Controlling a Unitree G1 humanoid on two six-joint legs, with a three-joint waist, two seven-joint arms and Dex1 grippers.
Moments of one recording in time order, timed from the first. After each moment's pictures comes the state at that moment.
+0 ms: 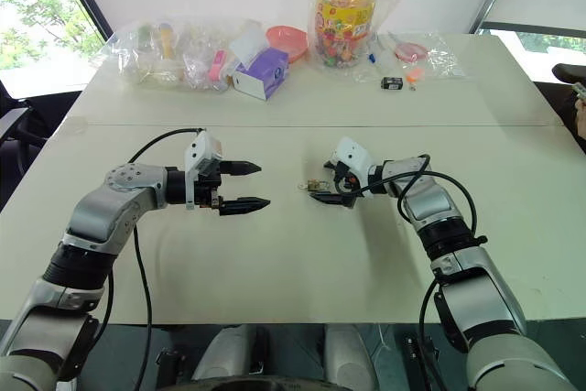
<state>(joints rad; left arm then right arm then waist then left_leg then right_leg) -0.49 0.58 -0.14 -0.04 -0.40 0.53 -1.08 -0.68 -0.50 0.26 0.48 0.09 0.22 1.04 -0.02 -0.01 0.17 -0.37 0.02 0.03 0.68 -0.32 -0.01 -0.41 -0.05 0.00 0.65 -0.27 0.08</state>
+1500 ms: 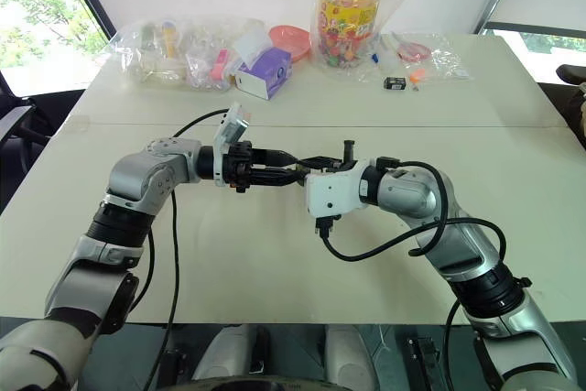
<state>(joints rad) -0.75 0.41 -0.17 0.18 -0.49 0.68 -1.22 -0.45 -0.68 0.27 -0.37 -0.23 0.04 0.86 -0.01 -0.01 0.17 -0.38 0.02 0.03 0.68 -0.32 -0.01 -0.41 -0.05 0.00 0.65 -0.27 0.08</state>
